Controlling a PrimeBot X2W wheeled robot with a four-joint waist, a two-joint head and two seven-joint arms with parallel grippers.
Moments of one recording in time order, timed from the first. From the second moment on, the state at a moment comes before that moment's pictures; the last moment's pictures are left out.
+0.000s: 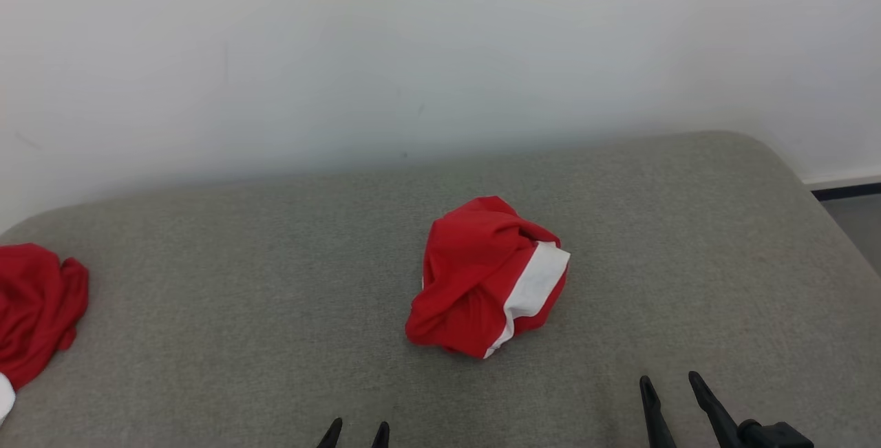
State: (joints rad) left arm 0.01 0.07 -0.33 0.39 -0.39 -0.13 -0.26; right arm 0.08 -0.12 0.11 0.25 0.24 0.13 -0.23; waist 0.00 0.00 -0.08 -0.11
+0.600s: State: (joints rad) left arm -0.22 0.05 -0.44 0.69 -0.57 -0.13 -0.26; right arm 0.03 -0.12 0.13 0.24 0.24 0.13 -0.23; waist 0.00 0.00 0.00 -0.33
